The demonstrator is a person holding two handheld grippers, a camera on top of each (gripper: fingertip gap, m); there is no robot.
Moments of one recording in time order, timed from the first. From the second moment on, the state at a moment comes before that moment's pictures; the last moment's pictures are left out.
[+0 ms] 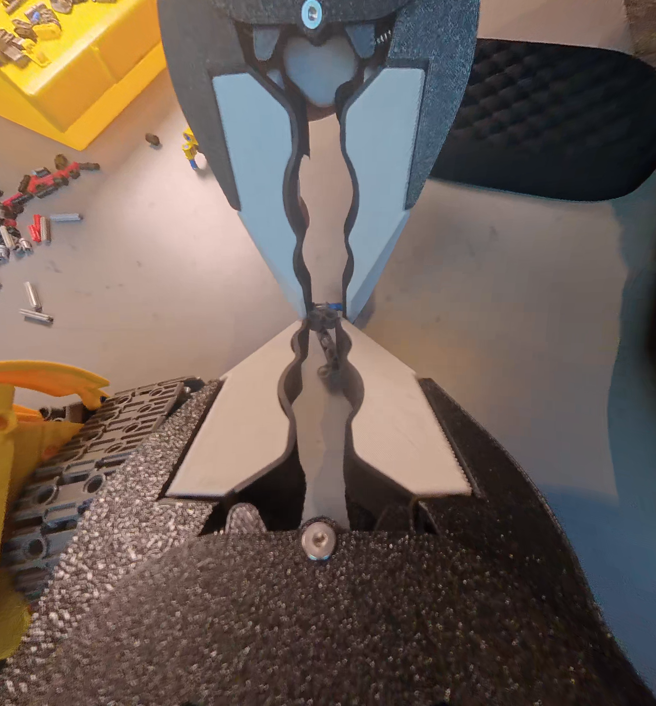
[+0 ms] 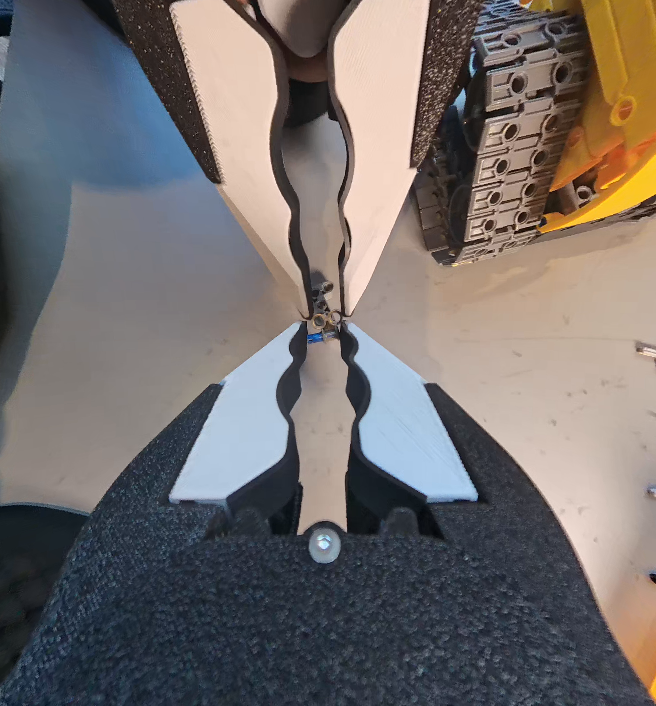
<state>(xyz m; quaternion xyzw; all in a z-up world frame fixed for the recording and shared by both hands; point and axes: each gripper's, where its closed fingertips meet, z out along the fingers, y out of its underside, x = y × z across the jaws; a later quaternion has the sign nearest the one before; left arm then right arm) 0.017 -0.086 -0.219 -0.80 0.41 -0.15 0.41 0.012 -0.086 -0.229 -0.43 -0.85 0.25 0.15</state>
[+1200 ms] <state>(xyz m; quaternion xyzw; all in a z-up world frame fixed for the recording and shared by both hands) 0.014 -0.089 -0.229 -0.82 0.39 -0.17 0.37 0.007 -0.079 -0.230 -0.40 -0.87 0.23 0.16</state>
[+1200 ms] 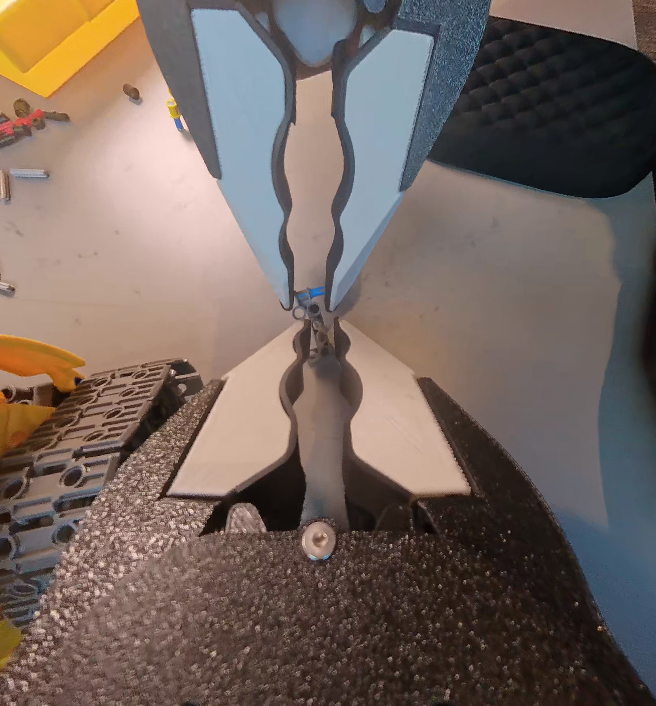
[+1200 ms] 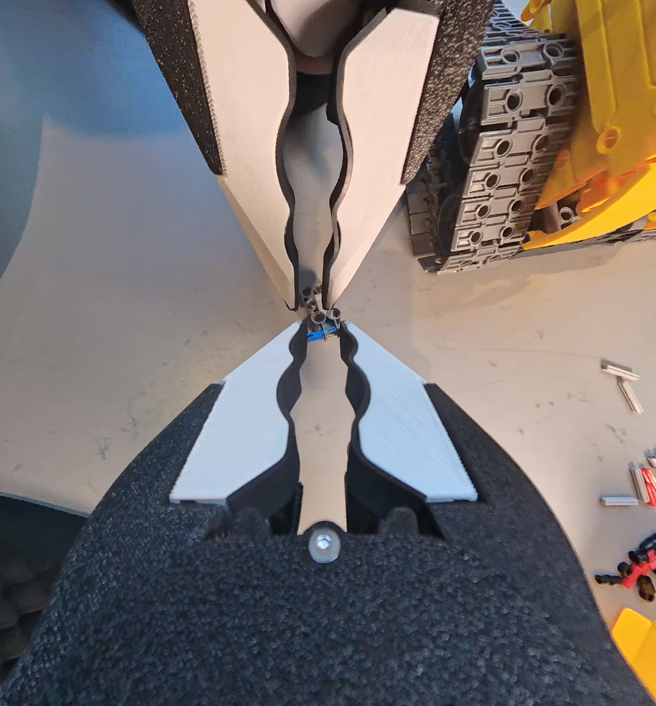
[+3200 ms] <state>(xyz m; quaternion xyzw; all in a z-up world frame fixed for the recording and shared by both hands) 0.033 -0.116 -0.151 -0.65 0.49 -0.20 0.55 0.027 -0.097 -0.143 -0.41 -0.67 0.57 0.22</state>
